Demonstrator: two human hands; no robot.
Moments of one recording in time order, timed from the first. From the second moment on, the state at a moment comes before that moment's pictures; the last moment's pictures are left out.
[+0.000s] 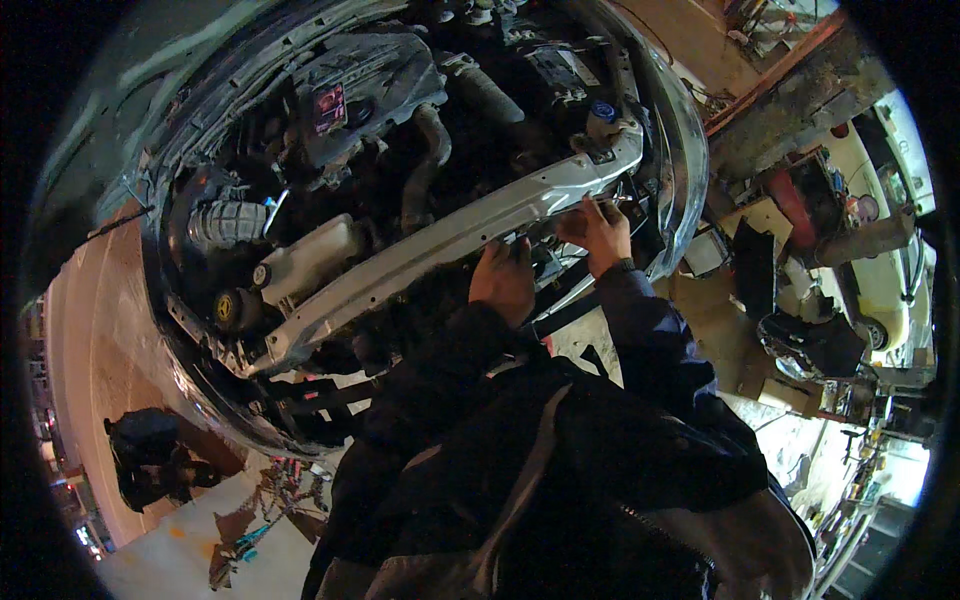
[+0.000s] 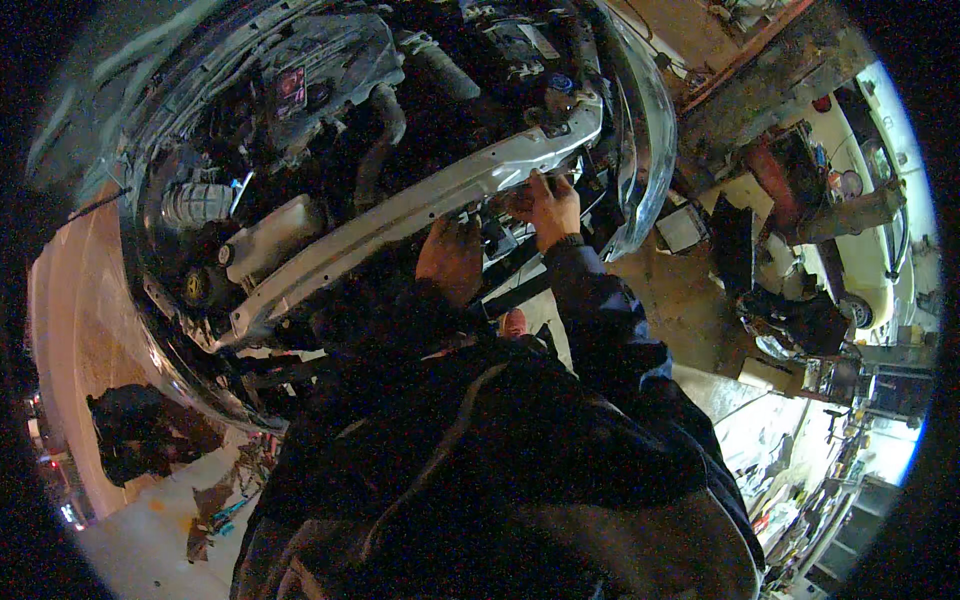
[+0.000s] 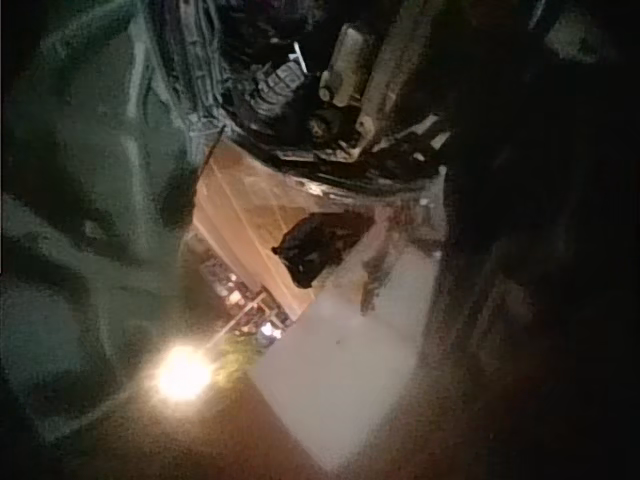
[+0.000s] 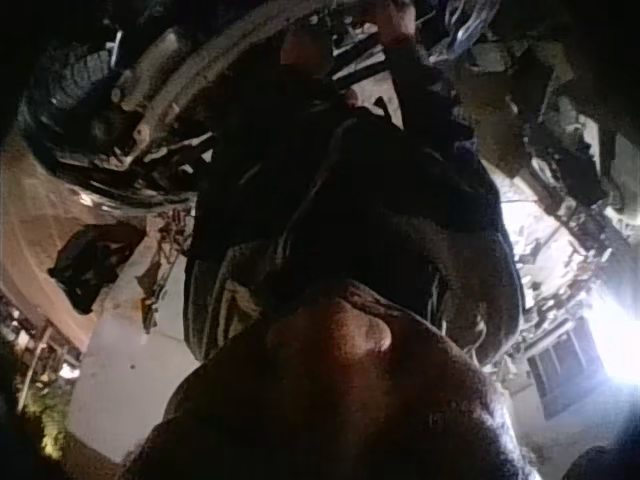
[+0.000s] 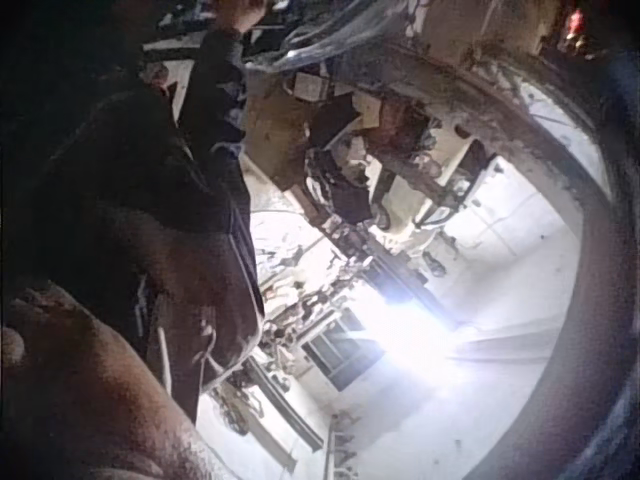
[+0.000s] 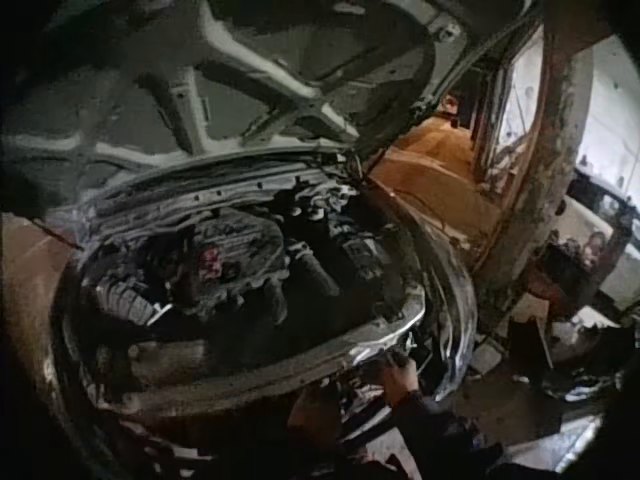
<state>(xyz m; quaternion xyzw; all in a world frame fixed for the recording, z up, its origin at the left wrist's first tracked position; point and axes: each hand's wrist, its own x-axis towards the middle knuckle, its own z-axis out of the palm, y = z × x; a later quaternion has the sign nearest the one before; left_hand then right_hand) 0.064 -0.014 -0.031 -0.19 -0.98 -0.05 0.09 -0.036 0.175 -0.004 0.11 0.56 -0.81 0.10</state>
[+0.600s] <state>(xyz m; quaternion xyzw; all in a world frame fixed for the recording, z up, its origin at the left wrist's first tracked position) 0.063 -0.015 -0.043 -0.18 -0.97 -0.12 0.11 0.019 0.127 0.009 -0.18 0.87 -0.42 -0.17</state>
